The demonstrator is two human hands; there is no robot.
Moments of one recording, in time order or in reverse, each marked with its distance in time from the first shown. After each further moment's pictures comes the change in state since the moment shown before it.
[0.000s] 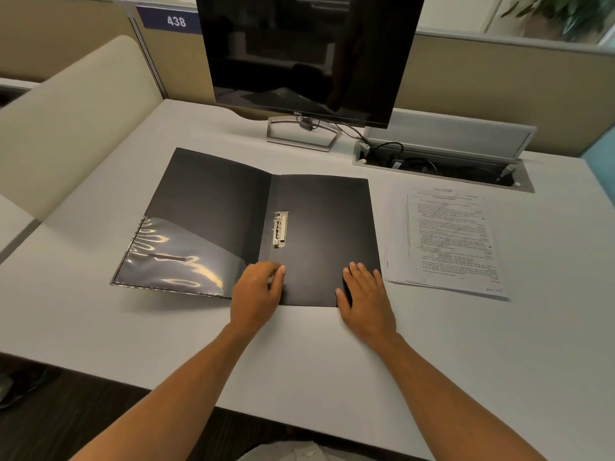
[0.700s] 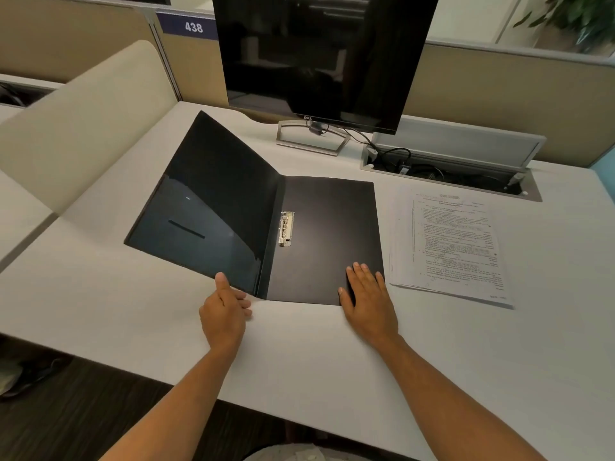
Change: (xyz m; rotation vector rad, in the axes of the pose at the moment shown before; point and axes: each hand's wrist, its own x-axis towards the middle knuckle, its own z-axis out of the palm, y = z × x) left_hand -0.039 -0.016 -0.030 -0.393 0.317 -0.656; right_hand 0.002 0.001 0.000 0.027 -0.034 0.006
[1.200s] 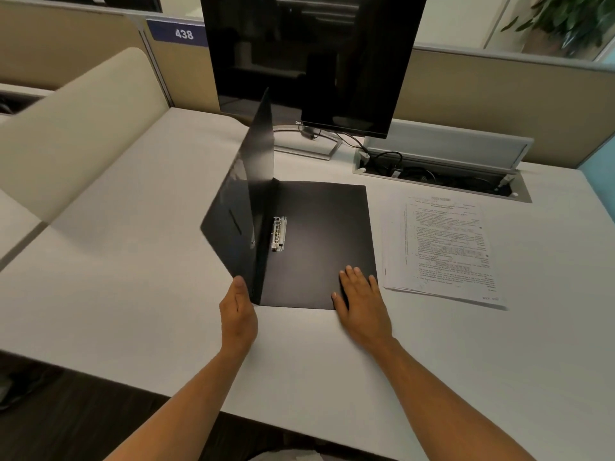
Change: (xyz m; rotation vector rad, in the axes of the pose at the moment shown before) left_hand -0.016 0.015 0.025 -0.106 -0.222 0.050; right_hand 0.002 0.002 0.001 -0.019 -0.005 -0.021
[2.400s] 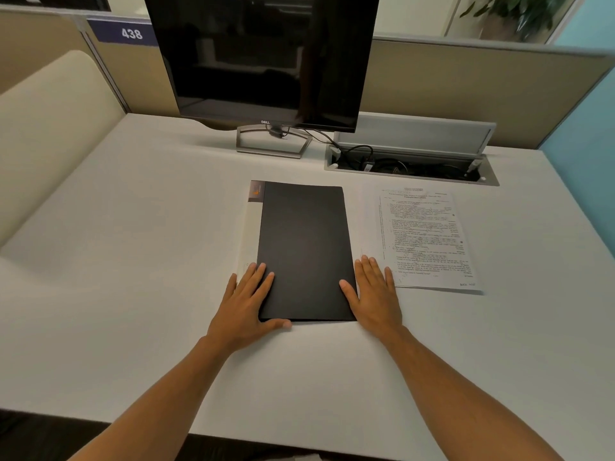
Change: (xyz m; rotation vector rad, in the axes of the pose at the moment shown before) left_hand 0.048 -0.012 0.016 1.114 -0.597 0.703; right_hand 0.005 0.048 -0.022 -0.079 -0.019 0.211
